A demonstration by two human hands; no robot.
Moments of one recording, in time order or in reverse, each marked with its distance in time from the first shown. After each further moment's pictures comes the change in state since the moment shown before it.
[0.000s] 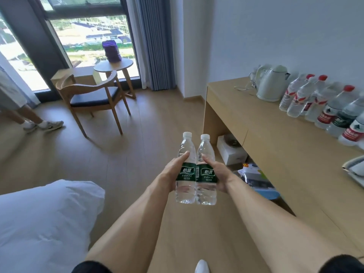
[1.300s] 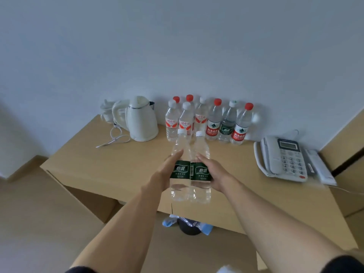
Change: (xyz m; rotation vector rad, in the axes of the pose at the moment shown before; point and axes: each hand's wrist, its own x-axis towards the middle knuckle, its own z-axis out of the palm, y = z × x) left_hand 0.407 0.196 0.343 0.780 -0.732 -0.266; right_hand 0.122 -0.241 -0.309 0.495 0.945 -0.311
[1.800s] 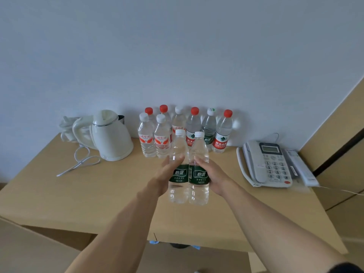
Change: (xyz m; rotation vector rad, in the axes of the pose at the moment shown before) left_hand 0.086 0.033 0.046 0.037 -0.151 0.259; right_hand 0.034 -0.037 -0.061 0.057 0.017 -0.259
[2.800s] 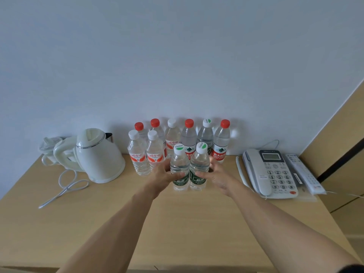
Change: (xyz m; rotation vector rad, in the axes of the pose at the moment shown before) left_hand 0.072 0.024 -0.024 0.451 -0.086 0.277; right_hand 0.054 -0.022 -0.044 -0.255 0.077 -0.109
